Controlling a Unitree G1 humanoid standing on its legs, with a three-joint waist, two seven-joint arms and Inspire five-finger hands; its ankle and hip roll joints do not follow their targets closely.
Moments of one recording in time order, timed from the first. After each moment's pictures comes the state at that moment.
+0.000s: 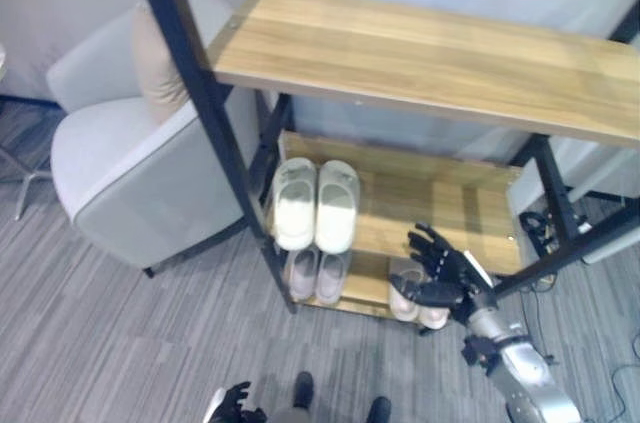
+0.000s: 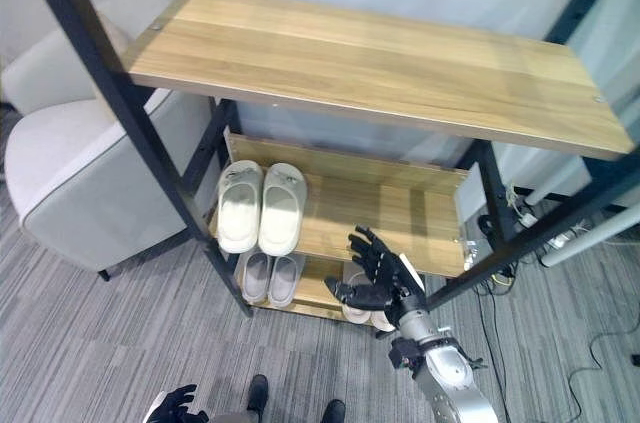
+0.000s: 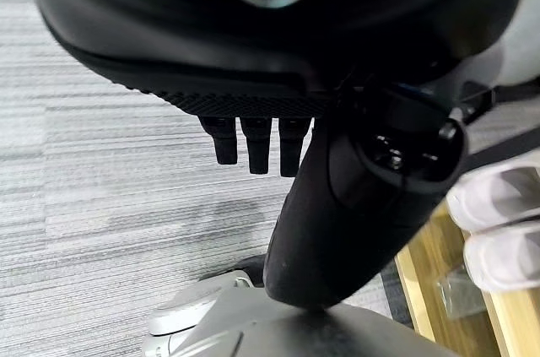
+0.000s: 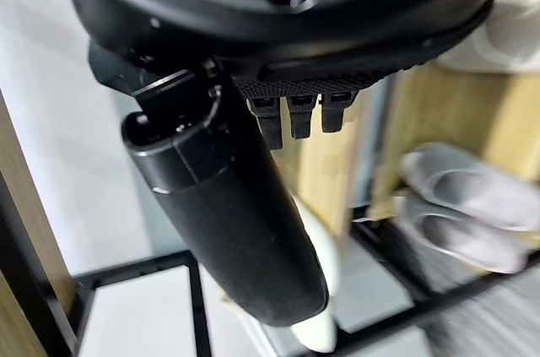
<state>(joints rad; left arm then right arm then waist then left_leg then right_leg) 0.10 0.25 -0.23 1.09 0.04 -0.09 0.16 0.27 -0.53 0.21 -0.06 0.53 -0.11 0.14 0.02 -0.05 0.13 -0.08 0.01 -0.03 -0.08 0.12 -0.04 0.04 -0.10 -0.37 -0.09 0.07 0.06</state>
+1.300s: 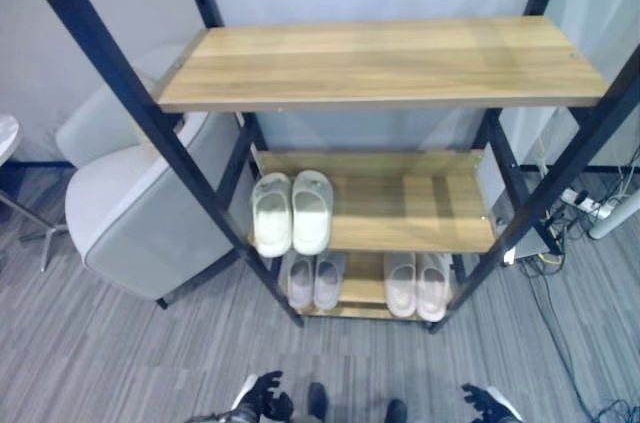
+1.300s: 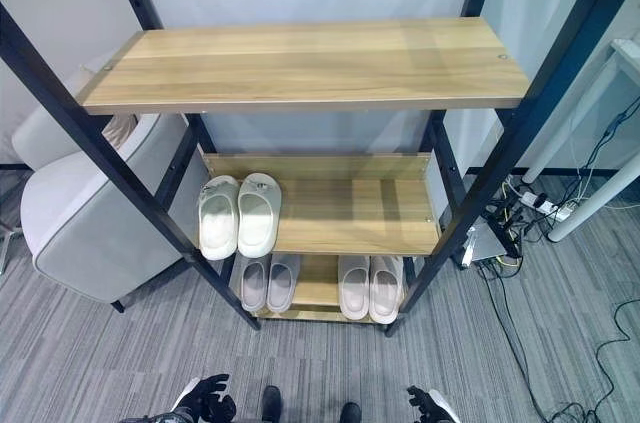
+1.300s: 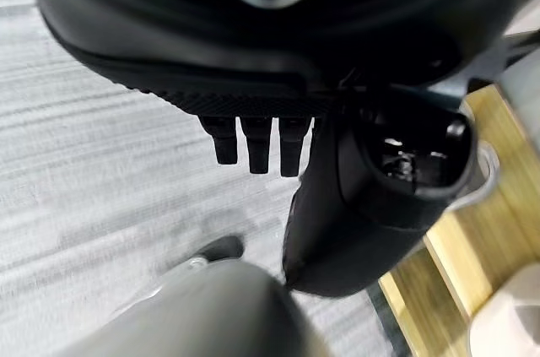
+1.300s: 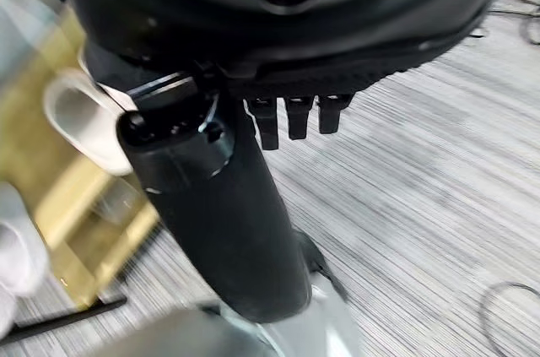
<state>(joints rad) -0.03 0.23 -0.32 1.16 0.08 -0.12 0.12 0.10 -0.38 0.35 1.08 -0.12 -0.12 -0.07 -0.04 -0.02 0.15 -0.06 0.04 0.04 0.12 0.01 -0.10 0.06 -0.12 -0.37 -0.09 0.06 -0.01</state>
